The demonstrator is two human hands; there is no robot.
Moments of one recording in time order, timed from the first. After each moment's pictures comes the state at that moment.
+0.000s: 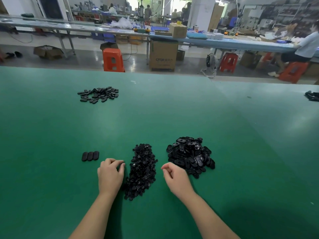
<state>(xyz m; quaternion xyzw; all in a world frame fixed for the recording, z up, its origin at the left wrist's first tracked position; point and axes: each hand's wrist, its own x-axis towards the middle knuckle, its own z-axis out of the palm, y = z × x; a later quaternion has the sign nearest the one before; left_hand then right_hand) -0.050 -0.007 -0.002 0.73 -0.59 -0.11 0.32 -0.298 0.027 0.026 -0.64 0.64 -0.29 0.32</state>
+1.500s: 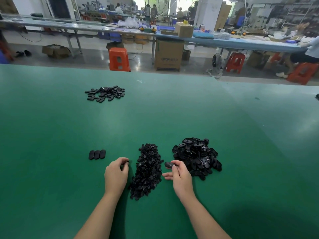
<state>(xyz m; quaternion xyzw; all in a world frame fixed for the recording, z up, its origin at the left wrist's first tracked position) -0.048 -0.004 0.001 0.71 -0.55 -0.20 0.39 -0.277 0.025 0.017 -0.46 0.63 -0.45 0.44</state>
